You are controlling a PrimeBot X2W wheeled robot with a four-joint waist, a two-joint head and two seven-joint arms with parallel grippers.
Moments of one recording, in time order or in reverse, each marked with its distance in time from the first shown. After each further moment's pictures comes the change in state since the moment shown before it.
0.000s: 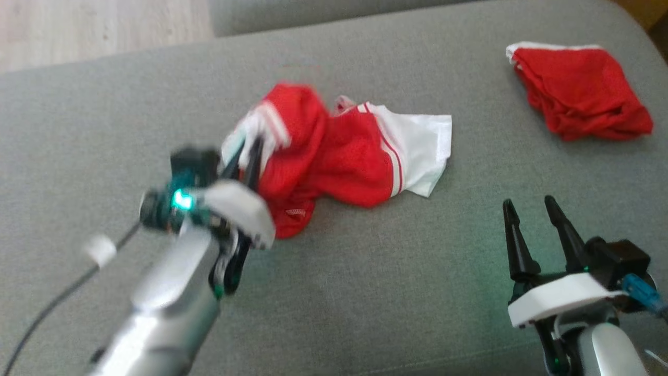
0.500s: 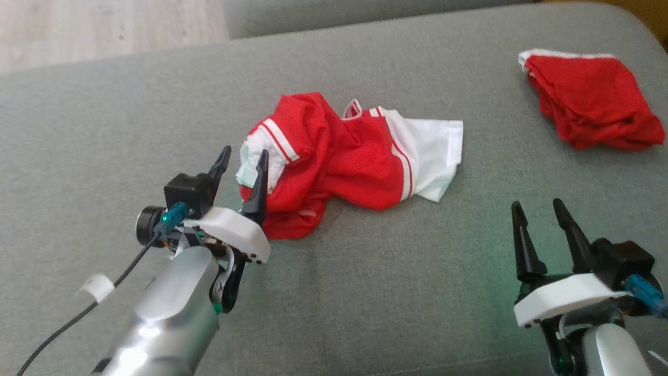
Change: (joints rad) left arm 0.039 -0.016 -0.004 0.110 0.032 -0.034 -0.208; right arm -0.015 0.000 -0.030 0.049 -0.013 0.000 -0.017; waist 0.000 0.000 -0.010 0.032
